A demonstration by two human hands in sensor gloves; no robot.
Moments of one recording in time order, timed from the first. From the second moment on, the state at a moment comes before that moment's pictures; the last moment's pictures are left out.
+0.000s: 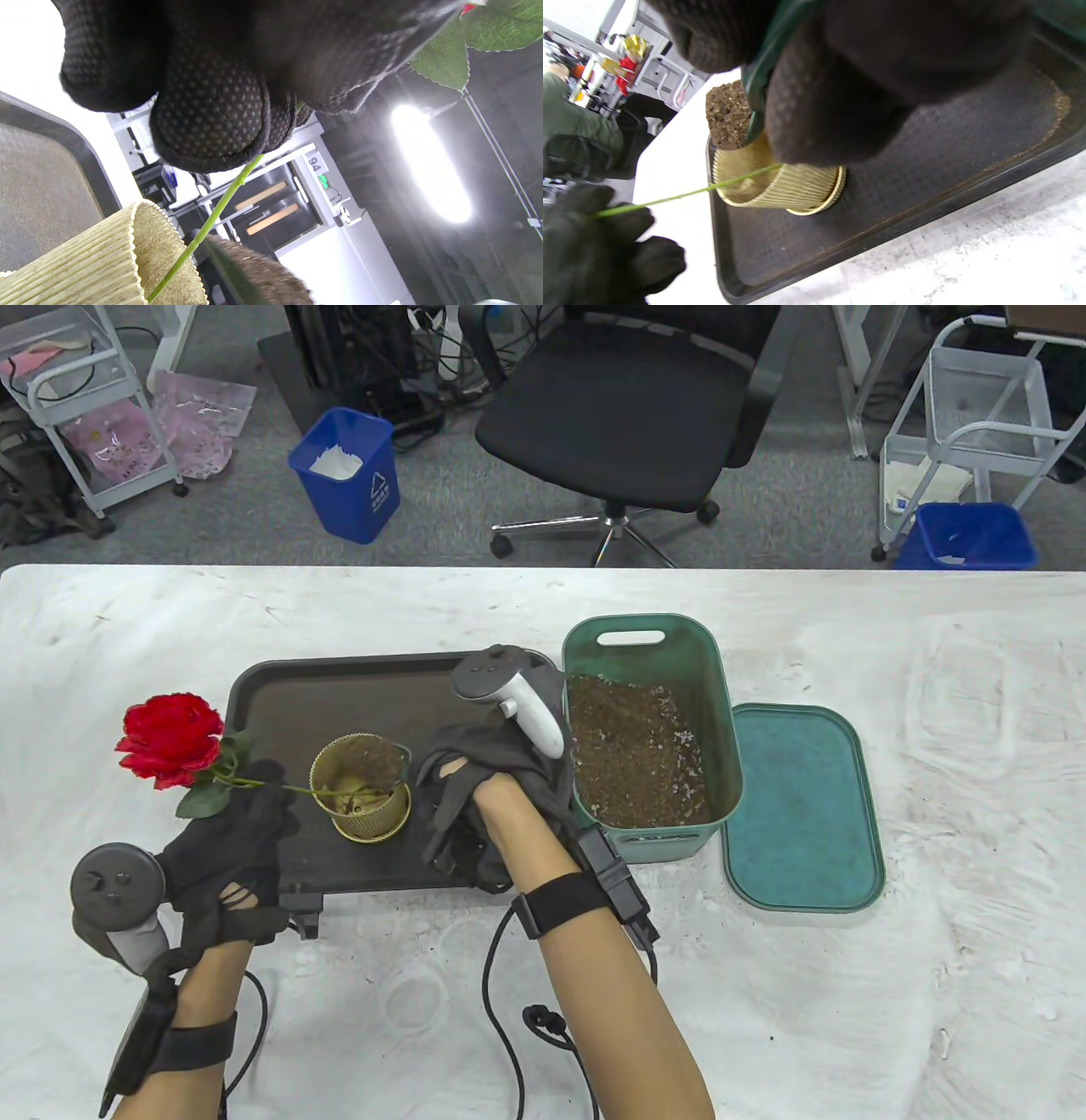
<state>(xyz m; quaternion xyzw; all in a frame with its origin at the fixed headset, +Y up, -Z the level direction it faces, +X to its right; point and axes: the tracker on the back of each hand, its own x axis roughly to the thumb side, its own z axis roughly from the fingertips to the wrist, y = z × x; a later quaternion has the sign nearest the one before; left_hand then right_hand) -0.350 -0.675 -0.215 0.21 0.06 0.52 0.83 -0.069 -0.627 -0.325 -0.03 0.38 0.85 0.35</state>
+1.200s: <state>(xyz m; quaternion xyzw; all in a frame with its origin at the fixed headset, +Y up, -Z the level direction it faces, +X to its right) -0.352 -0.676 -0.214 0.21 0.07 0.52 0.83 -0.127 -0.573 -0.295 0.03 0.17 0.98 0.06</state>
